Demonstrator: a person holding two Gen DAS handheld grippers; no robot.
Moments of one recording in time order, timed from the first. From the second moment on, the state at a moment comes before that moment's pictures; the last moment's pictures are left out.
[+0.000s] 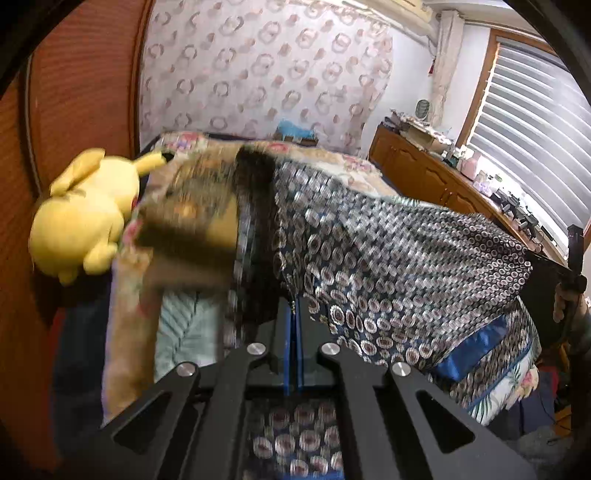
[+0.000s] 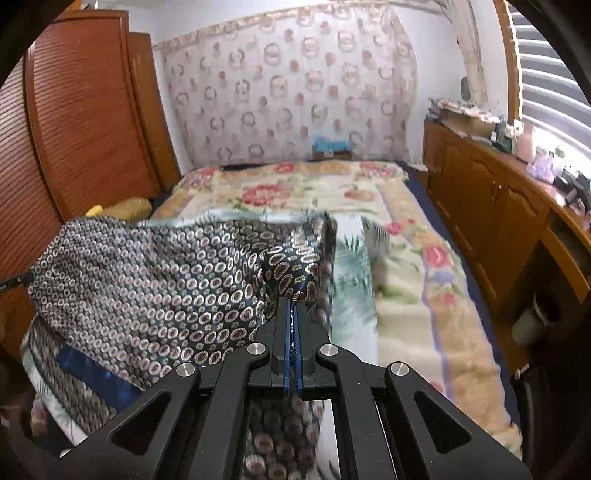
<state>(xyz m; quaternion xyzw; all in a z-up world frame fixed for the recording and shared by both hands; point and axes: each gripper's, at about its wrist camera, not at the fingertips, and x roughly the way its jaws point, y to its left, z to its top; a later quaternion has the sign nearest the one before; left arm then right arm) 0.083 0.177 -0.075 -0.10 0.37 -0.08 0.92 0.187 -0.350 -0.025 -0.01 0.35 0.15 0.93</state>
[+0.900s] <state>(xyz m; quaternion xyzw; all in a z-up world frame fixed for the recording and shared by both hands) 0.056 0.189 -0.087 -0.08 0.36 -0.04 0.93 0.133 -0.362 -0.071 -0.03 0.40 0.12 0.91</state>
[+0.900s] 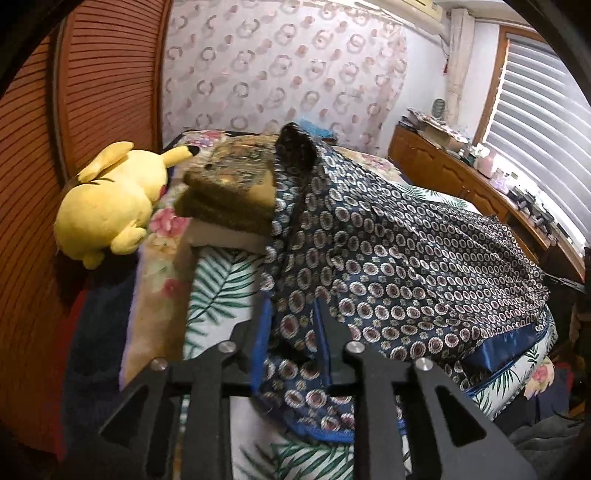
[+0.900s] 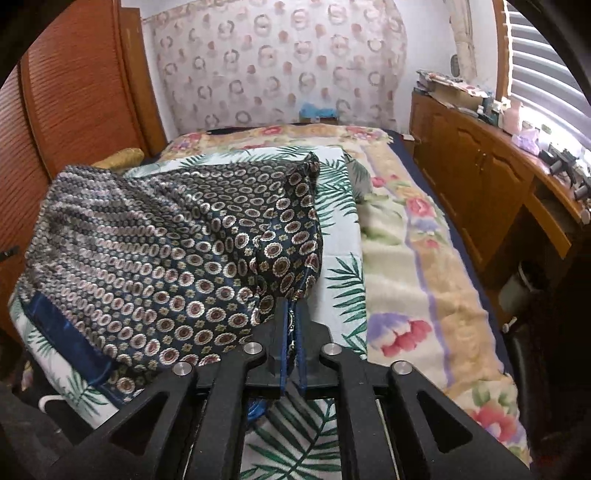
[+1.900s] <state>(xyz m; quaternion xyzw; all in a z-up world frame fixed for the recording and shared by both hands) 0.052 0.177 -0.093 -0.06 0.38 -0.02 0.92 0.150 -0.259 -0.107 -0.08 0.39 0.19 0.90</state>
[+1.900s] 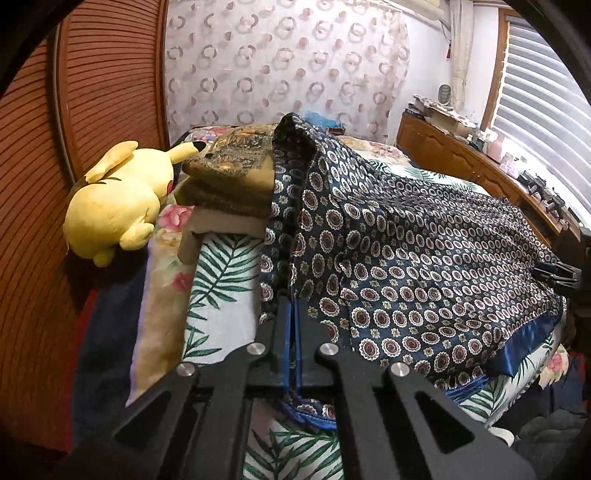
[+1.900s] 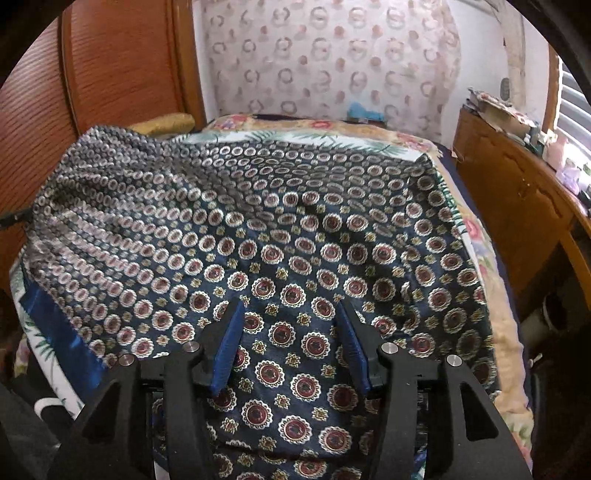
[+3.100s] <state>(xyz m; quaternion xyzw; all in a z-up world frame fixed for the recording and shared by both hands) 0.100 0.187 -0.132 -0.07 0.41 0.00 0.91 0.143 -0.259 -0.115 -0.09 0.39 0.18 0.90</state>
